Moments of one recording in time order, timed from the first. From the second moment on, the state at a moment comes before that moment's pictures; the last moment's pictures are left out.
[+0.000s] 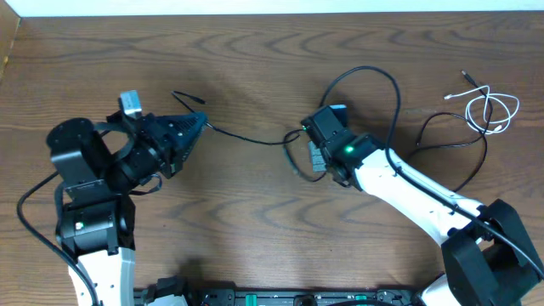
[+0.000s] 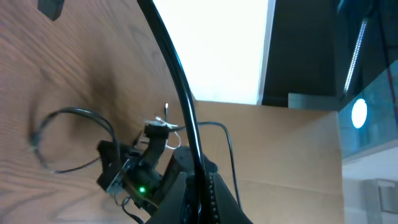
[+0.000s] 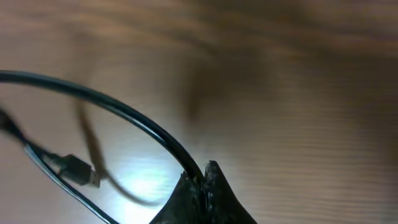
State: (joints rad) left arm 0.23 0.94 0.95 -0.45 0.97 -1.17; right arm 0.63 1.68 1.08 -0.55 0.29 0.51
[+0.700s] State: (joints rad) left arm 0.58 0.94 0.95 -0.45 1.26 -1.17; right arm 0.25 1.68 0.81 -0.23 0.39 0.52
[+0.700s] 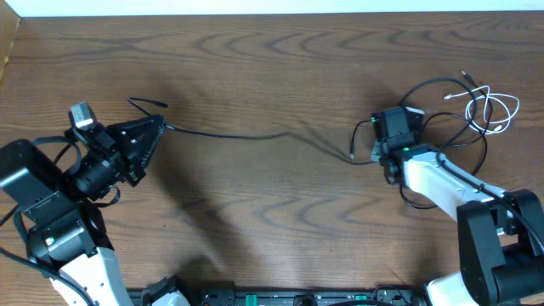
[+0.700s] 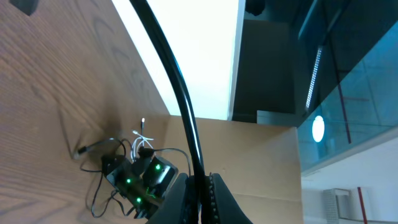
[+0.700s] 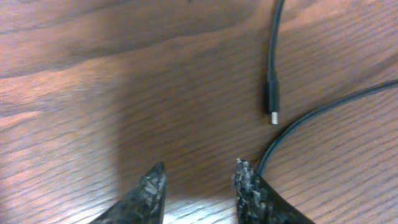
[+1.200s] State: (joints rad) left arm 0.59 0.94 0.95 -0.45 1.30 -1.13; right arm 0.21 1.68 0.80 -0.09 -0.05 0.35
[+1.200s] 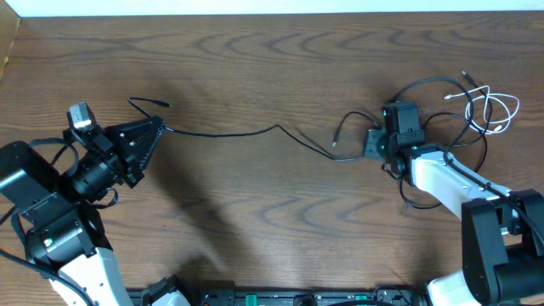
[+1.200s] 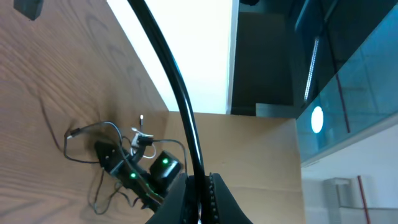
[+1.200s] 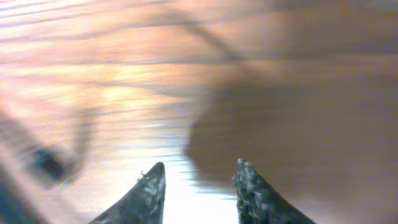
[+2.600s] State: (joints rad) left arm -0.19 1.30 0.96 -0.79 0.68 -0.86; right arm 0.21 1.68 0.80 0.23 -1.36 -0.01
